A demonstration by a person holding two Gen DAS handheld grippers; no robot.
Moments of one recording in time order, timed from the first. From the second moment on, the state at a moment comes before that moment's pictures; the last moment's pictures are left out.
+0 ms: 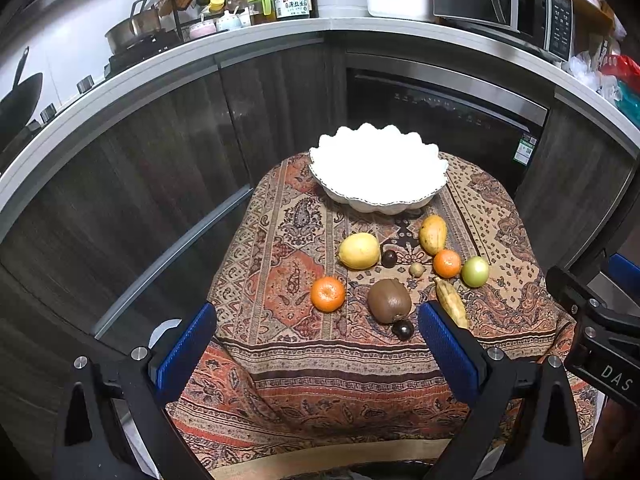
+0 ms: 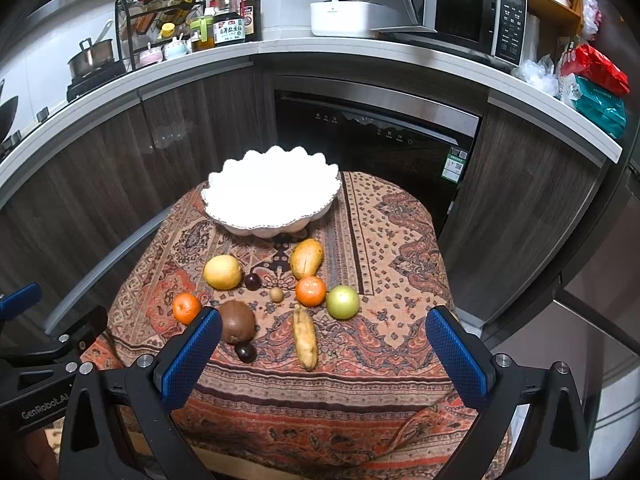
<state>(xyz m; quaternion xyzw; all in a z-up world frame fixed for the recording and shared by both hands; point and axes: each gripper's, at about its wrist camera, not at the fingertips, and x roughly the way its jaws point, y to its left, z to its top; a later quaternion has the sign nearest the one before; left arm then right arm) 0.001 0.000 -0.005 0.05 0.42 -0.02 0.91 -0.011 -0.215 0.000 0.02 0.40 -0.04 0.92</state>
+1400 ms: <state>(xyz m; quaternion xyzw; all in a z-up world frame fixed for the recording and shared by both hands) 0.001 -0.003 -0.016 0.05 0.43 -0.02 0.90 -0.009 -0.216 -0.005 0.02 0.40 -0.05 0.91</state>
